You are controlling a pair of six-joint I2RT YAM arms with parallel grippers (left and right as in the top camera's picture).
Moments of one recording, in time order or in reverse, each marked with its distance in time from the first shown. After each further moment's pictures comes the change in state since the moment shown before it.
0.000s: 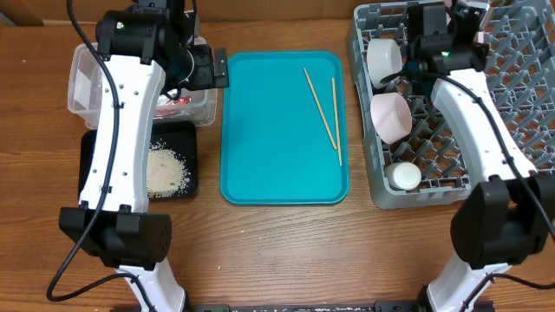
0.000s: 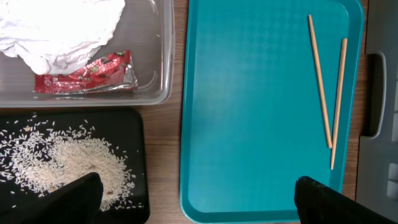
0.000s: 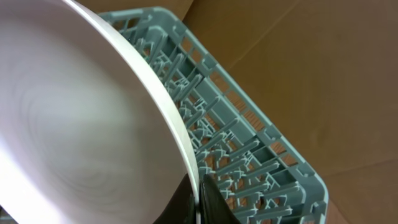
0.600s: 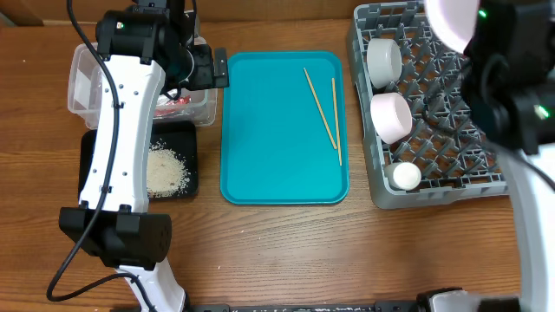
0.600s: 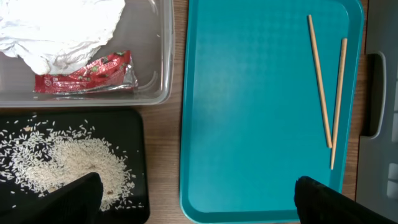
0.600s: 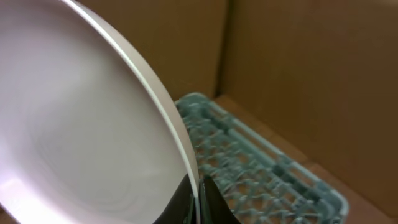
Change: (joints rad) left arm 0.000 0.000 0.000 0.000 0.000 0.000; right arm 0.050 -0.412 0.145 -0.165 -0.153 0.084
